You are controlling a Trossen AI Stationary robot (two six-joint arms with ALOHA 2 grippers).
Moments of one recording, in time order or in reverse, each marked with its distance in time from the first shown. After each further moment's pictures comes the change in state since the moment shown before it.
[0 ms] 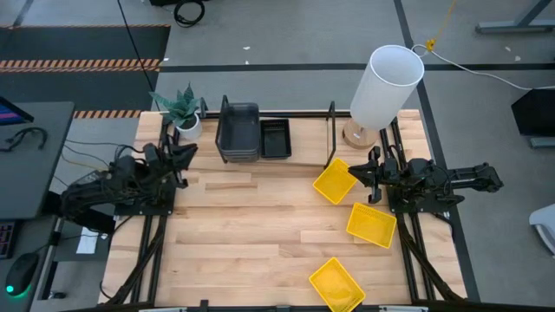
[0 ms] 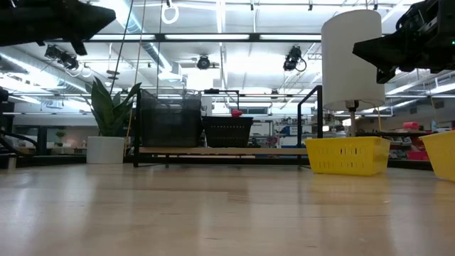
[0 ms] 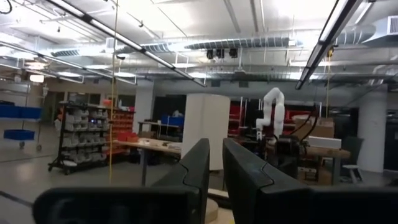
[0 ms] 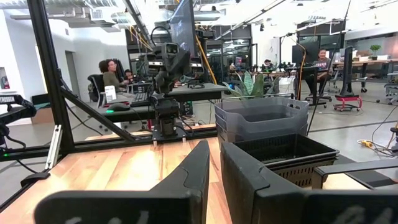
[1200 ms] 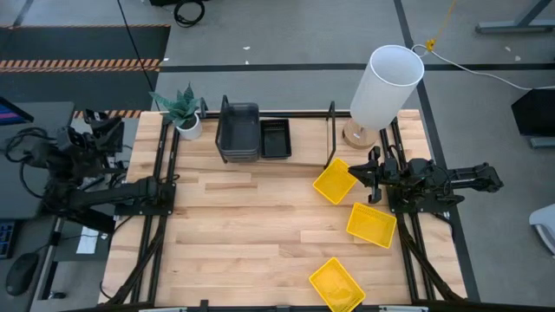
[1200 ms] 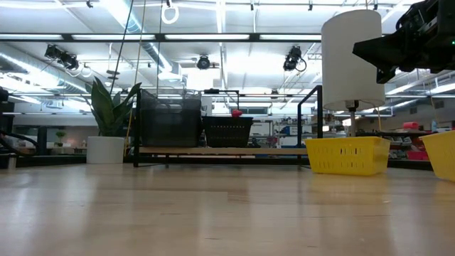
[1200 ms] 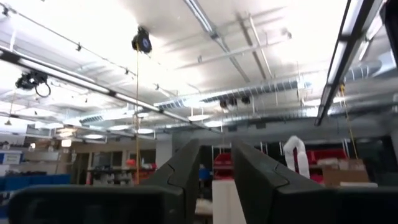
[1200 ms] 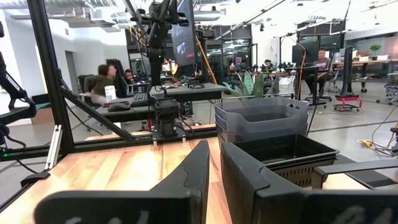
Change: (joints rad) left arm 0.002 0.000 0.654 -0.435 -0.023 0.195; right arm 0.000 0.000 0.000 0.000 0.000 0.000
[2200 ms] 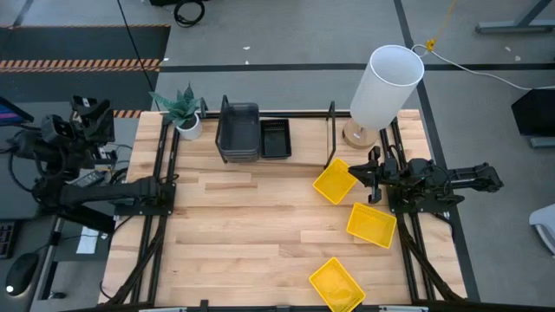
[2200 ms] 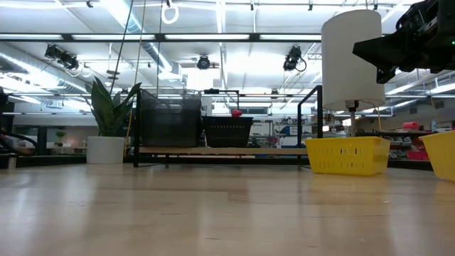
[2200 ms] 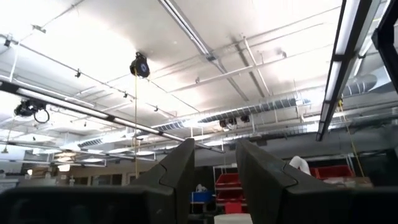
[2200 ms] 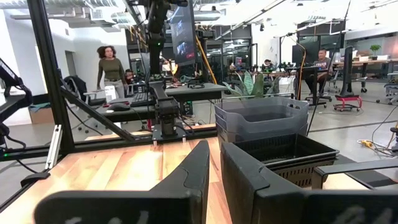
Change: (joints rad) left arm 0.000 0.208 0.143 0.153 0.034 0.056; right arm 0.000 0.000 0.000 0.000 0.000 0.000
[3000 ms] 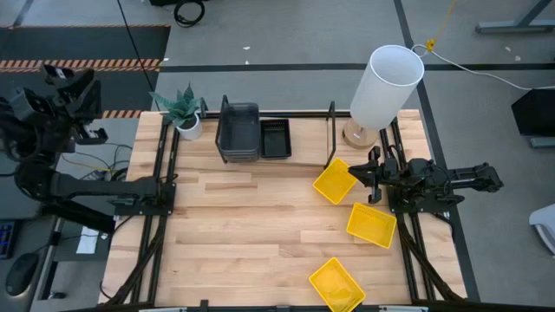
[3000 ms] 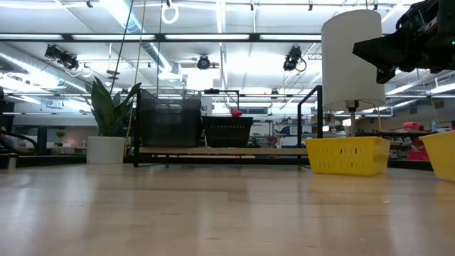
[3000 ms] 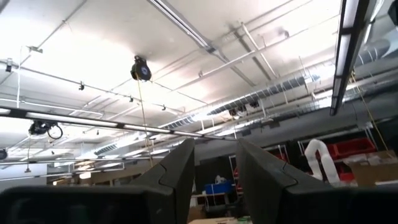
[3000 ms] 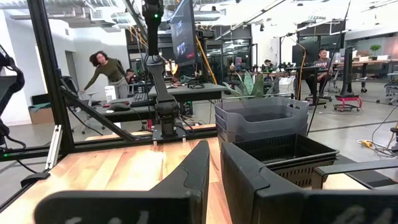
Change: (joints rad) left arm 0.000 0.340 0.442 -0.153 -0.008 0.141; right arm 0.000 0.000 0.000 0.000 0.000 0.000
